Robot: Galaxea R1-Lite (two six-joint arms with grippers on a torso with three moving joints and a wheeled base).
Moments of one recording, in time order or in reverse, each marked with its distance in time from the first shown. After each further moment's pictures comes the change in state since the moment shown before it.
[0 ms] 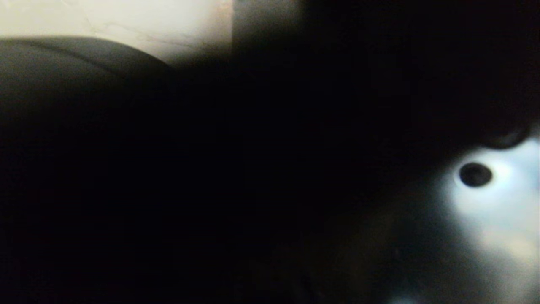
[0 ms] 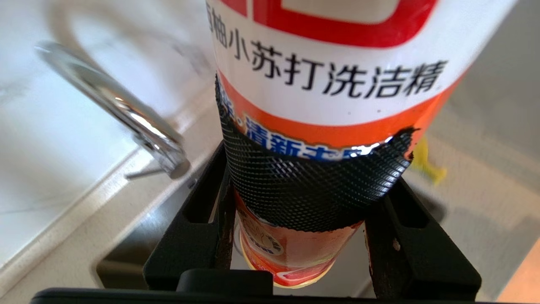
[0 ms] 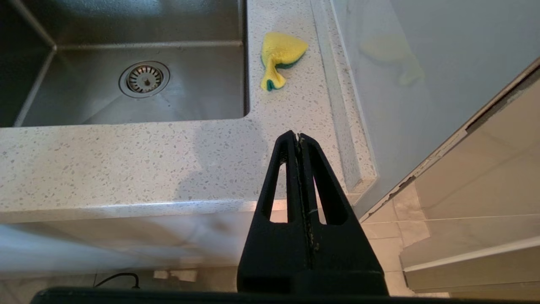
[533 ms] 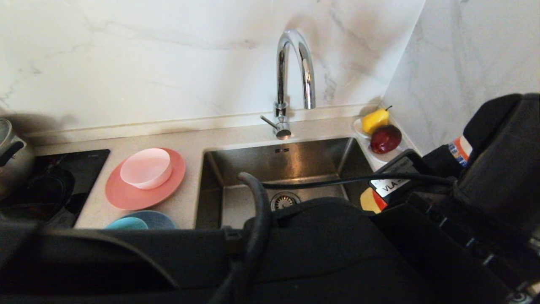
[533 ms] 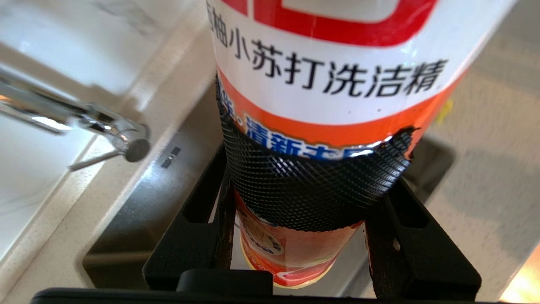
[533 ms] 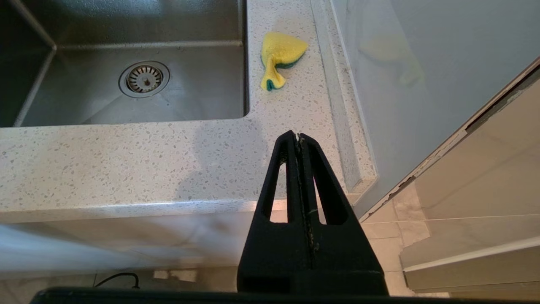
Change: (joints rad) left arm -0.003 0.204 -0.010 0.007 0.028 0.029; right arm 0.000 0.000 0.000 0.000 0.000 0.000
